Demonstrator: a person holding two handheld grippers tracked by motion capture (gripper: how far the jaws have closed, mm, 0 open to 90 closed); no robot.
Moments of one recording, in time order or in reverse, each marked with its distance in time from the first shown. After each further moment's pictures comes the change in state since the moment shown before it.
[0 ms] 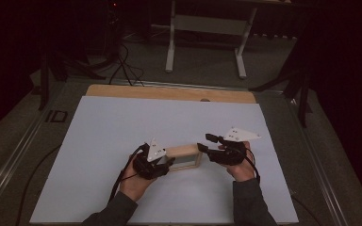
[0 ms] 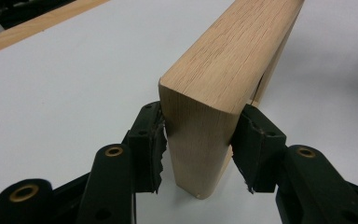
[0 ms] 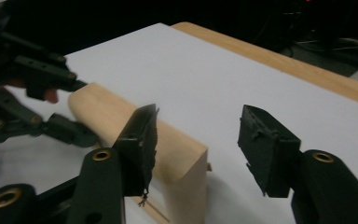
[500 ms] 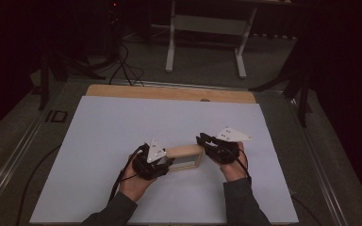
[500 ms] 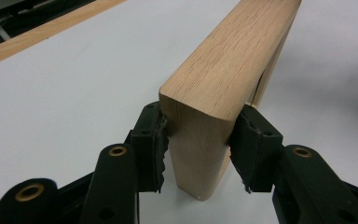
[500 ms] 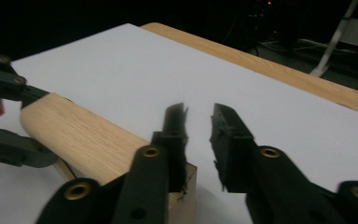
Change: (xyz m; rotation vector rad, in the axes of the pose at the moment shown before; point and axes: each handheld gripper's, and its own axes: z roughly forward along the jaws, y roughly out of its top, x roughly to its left) left arm -0.002 0.002 -0.004 -0.015 0.010 0.019; right arm 0.010 0.001 0.018 -0.013 -0.146 0.008
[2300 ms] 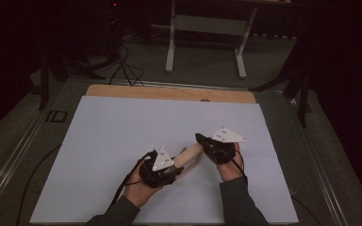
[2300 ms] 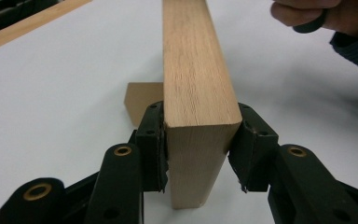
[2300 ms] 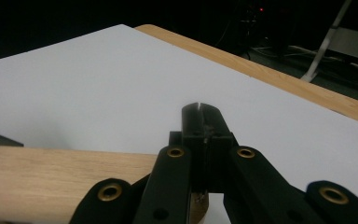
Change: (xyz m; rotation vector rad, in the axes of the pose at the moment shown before) left arm -0.022 0.002 0.000 -0.016 -0.132 0.060; right arm 0.006 -0.002 0.011 -0.011 -0.040 -0.032
